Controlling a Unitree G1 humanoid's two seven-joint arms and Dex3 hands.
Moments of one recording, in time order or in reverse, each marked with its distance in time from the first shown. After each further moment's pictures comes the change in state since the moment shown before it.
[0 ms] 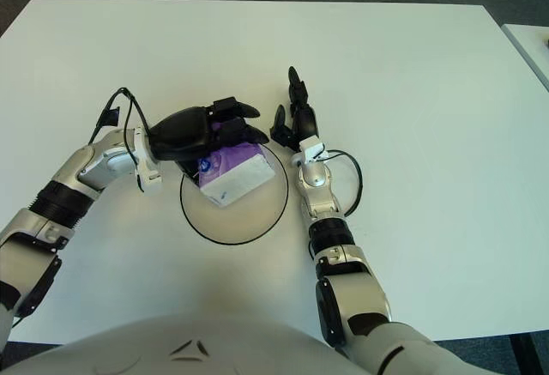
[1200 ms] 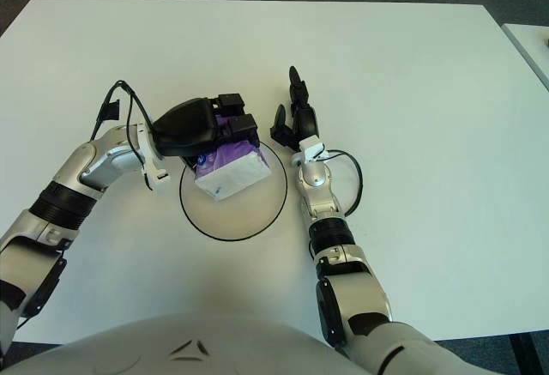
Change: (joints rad) left arm 0.008 -0.045 0.046 -0.094 0.124 0.068 0.075; right arm 0.000 -0.003 0.006 -0.003 -0.003 0.004 -0.034
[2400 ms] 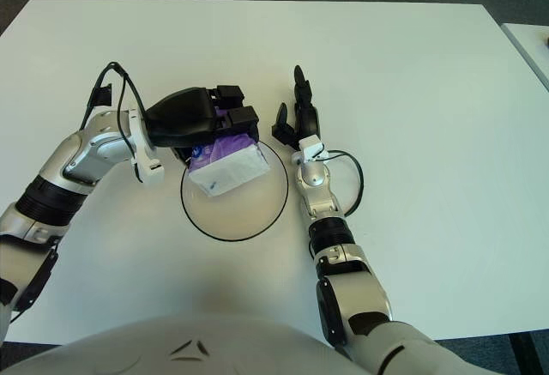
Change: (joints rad) left arm -0.026 0.040 0.000 -0.134 -0.127 0.132 -0.234; right arm -0.003 -0.004 0.014 0.001 -0.010 0.009 -0.073
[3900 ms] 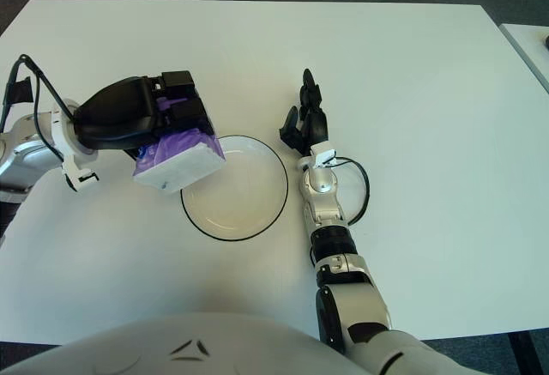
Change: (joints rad) left arm 0.114 0.246 0.165 -0.125 -0.079 -0.105 0.152; right arm 0.039 0.019 -0.058 -0.036 0.077 0.001 0.094
